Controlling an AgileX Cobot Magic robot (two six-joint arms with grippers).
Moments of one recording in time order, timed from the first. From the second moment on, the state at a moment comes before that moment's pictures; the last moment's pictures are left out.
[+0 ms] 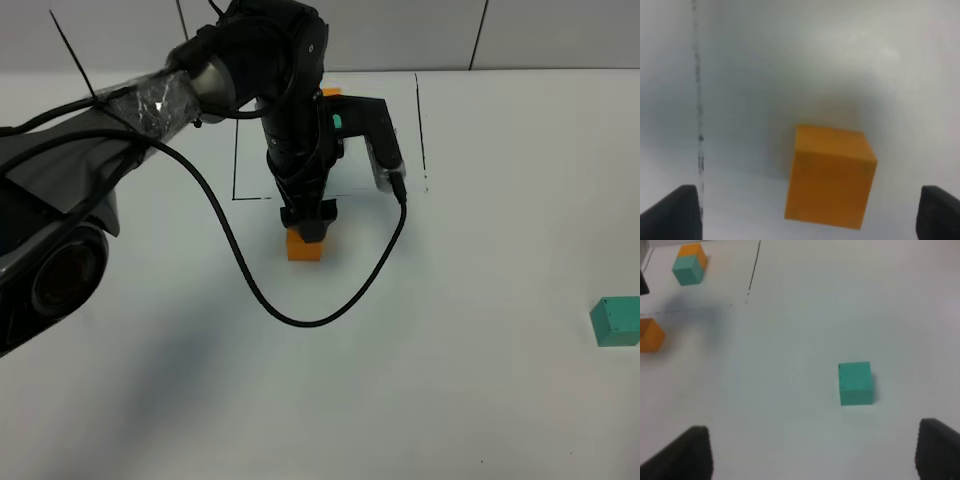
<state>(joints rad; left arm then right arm) -0.57 2.35 -2.06 -0.03 1.19 0.88 0.07 0.00 -0.49 0.07 1.05 0.09</state>
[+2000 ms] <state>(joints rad) 0.01 0.76 -0.88 -0.11 0.99 0.11 0.07 0.00 -0.49 0.09 1.05 0.09</state>
